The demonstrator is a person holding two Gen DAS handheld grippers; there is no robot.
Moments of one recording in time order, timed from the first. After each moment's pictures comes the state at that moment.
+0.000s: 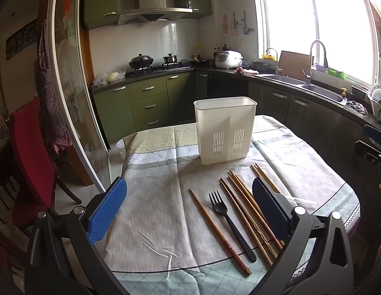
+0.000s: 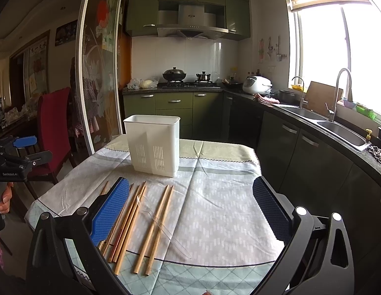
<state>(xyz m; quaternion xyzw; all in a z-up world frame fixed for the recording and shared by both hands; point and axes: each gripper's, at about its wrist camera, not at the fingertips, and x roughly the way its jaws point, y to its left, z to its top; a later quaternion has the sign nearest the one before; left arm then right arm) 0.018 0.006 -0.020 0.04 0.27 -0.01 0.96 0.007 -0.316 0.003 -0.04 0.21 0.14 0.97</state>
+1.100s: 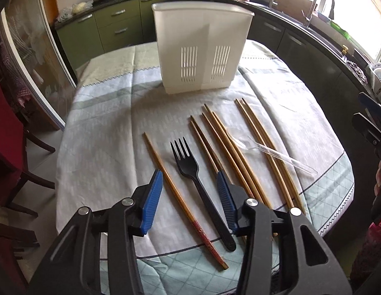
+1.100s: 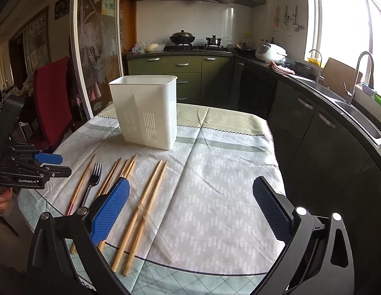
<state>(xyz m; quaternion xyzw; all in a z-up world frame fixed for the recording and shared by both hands) 0.121 -0.031 -0.100 0.02 0.51 -0.07 0.86 0.097 -0.314 -0.039 -0.07 0.32 0.17 0.93</state>
